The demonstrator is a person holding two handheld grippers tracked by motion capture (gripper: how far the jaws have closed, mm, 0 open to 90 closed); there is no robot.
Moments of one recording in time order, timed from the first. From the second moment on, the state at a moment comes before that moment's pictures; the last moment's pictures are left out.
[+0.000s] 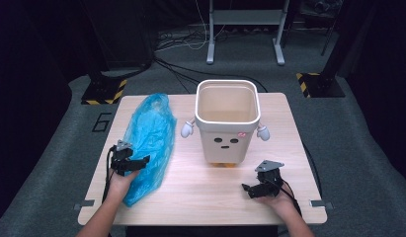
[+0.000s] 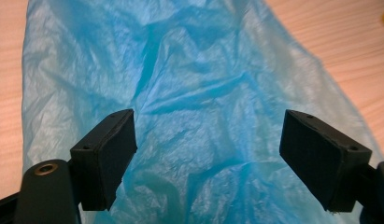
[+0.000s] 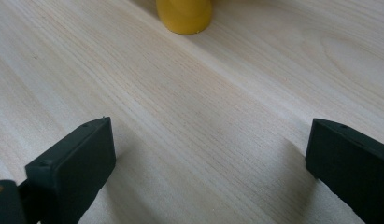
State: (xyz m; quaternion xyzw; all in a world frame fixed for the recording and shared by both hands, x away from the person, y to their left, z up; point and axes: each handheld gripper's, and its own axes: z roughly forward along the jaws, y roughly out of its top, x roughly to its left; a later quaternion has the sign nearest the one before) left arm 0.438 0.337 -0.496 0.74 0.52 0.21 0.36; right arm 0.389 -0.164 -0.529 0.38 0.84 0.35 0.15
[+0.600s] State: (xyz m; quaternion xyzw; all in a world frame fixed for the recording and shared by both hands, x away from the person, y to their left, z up) left arm 0.431 0.326 -0.462 0.79 0.42 0.15 0.41; right arm 0.391 -0.176 -0.513 0.41 0.82 0.36 0.14
